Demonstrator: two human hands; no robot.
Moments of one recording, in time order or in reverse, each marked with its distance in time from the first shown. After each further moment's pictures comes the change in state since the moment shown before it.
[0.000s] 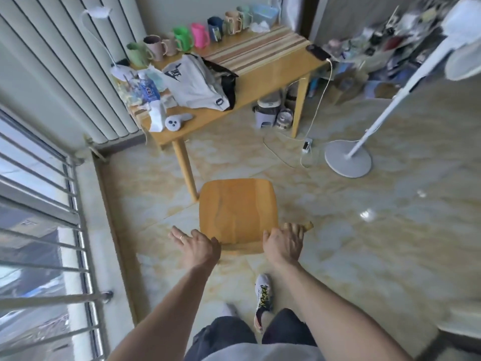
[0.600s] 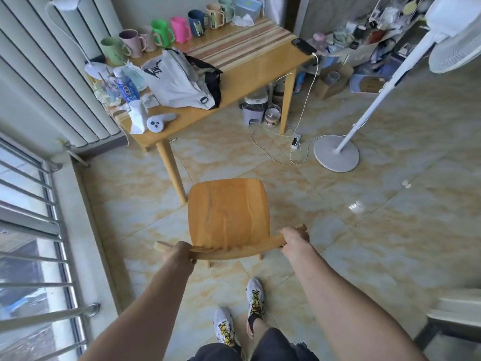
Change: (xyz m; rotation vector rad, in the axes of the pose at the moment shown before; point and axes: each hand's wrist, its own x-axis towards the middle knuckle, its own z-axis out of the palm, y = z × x) left_hand 0.038 0.005 -0.017 -1.183 -0.208 -0.804; right_hand 0.063 0.034 -0.007 1.301 -0.258 0.909
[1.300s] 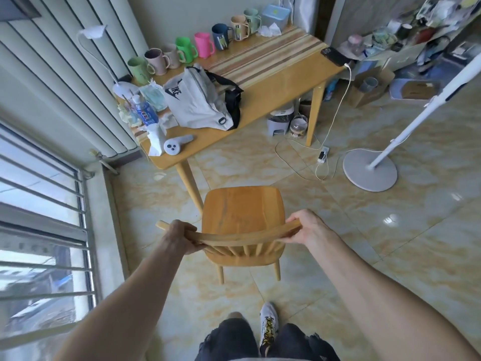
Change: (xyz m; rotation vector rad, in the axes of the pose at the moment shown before) left_hand -0.037 0.140 0.066 -0.055 -0.075 -0.073; right_hand -0.011 -0.171 0.037 0.042 -0.341 0.138
